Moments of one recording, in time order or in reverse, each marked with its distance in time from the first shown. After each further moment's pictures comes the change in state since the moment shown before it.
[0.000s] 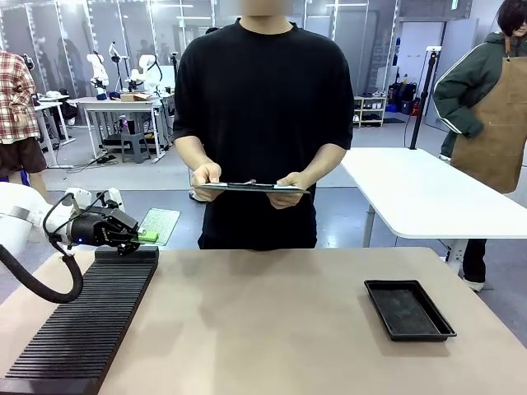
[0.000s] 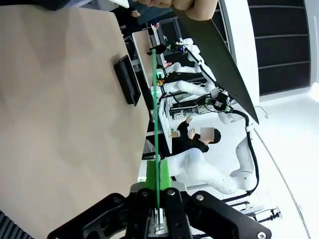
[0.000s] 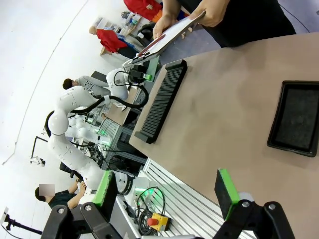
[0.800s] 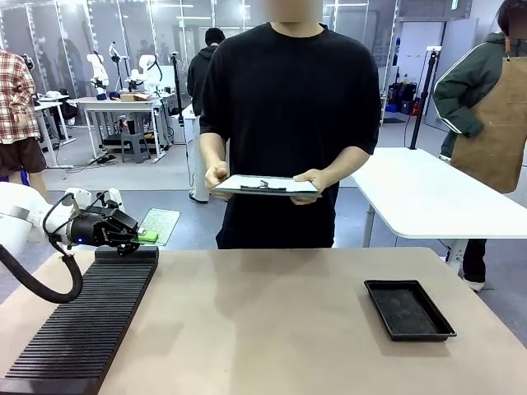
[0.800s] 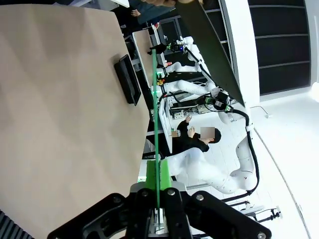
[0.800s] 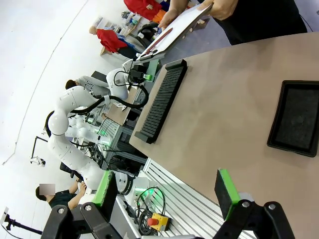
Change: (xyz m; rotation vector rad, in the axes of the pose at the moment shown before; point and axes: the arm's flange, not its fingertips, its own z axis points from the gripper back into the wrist) left arm 0.000 0.000 0.000 0.001 0.001 0.000; right arm 0.000 -0.001 0.000 0.001 0.000 -0.001
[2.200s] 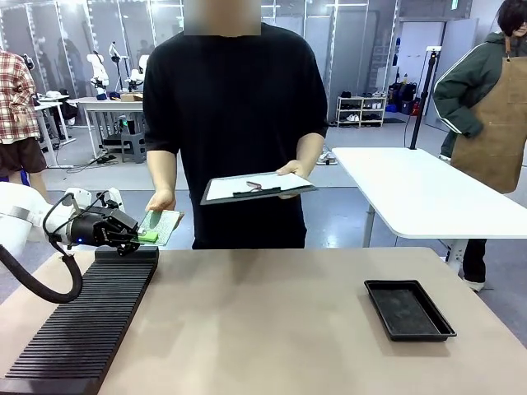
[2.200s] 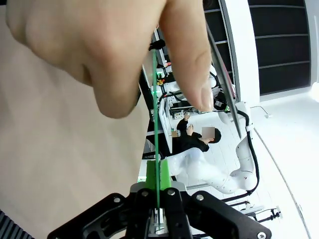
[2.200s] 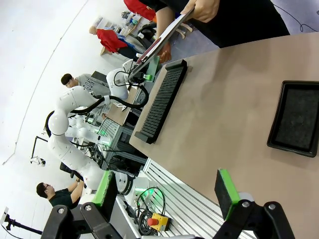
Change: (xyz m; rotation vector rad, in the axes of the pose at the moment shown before) left arm 0.000 0.000 0.000 0.000 0.000 0.000; right arm 0.000 0.000 0.000 0.000 -0.001 0.001
